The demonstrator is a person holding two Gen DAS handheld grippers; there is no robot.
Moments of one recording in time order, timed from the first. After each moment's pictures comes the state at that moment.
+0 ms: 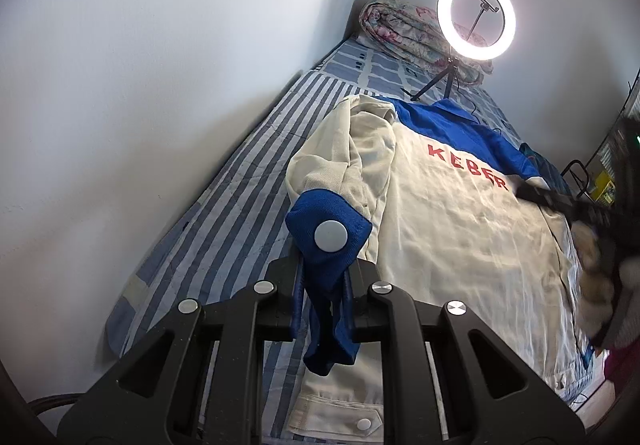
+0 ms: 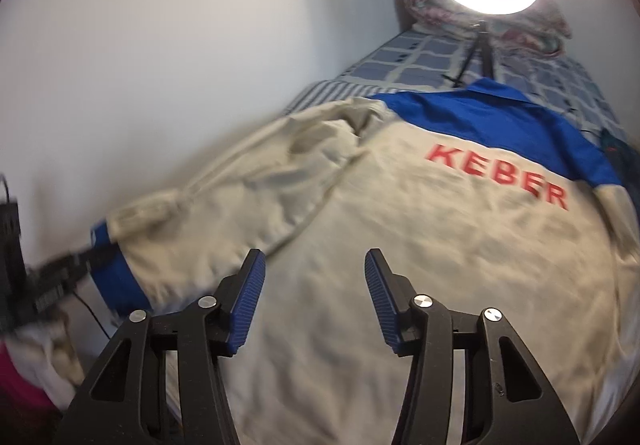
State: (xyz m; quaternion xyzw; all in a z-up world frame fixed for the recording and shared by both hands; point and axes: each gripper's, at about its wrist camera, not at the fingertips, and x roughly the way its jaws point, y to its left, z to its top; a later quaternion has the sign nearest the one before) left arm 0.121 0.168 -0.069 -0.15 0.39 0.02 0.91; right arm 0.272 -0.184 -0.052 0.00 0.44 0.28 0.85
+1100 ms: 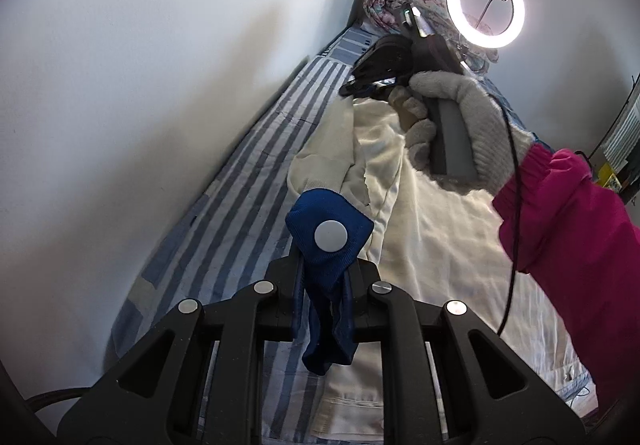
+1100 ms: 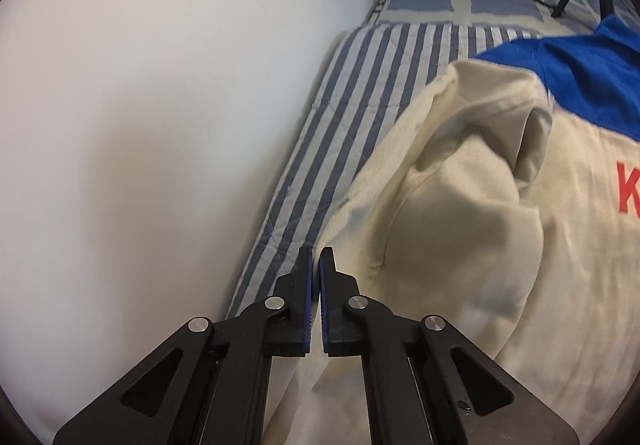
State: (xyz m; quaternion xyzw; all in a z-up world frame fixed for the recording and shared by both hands) left arm 0.137 0.174 -0.080 -0.14 0.40 0.02 0.90; right arm 0.476 -0.003 -0.137 0.11 0.55 0.26 0.78
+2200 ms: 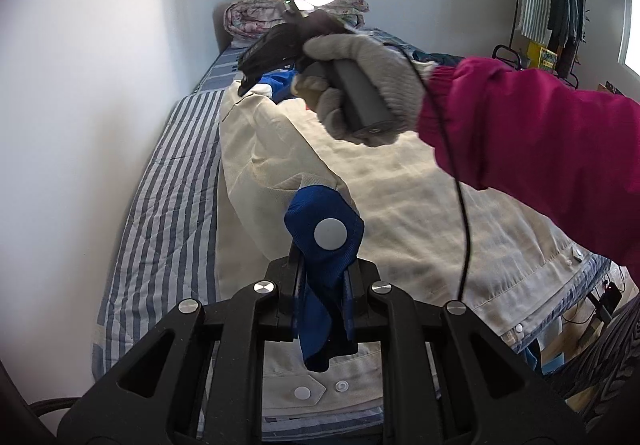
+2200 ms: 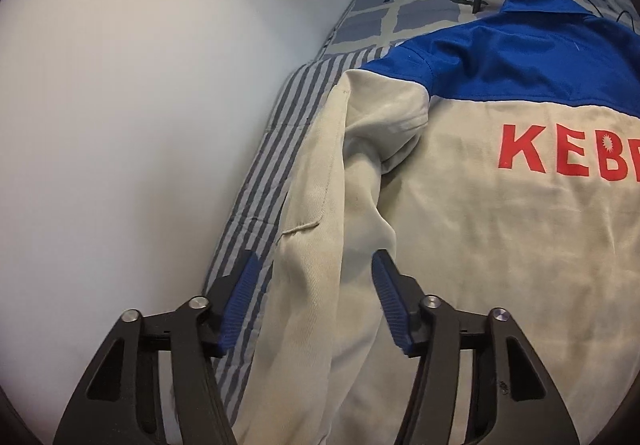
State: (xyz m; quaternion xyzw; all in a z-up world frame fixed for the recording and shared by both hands) left arm 0.082 0.011 -0.071 0.06 0.37 -0.13 0.92; right arm 0.443 -0.138 -0.133 0.17 0.53 0.28 0.79
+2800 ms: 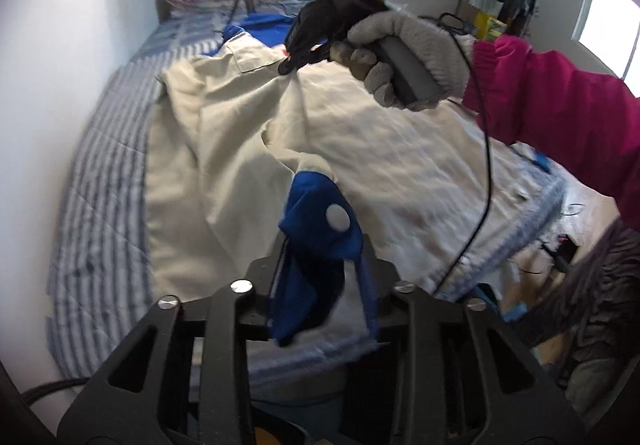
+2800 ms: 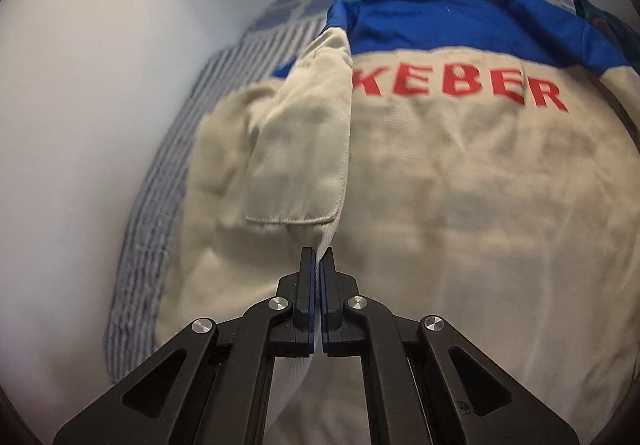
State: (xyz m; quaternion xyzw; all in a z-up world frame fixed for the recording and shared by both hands) left arm 0.037 -0.002 -0.100 0.04 0.43 -0.24 0.87; right arm 0.354 -0.252 -0.159 0.10 0.56 0.18 0.80
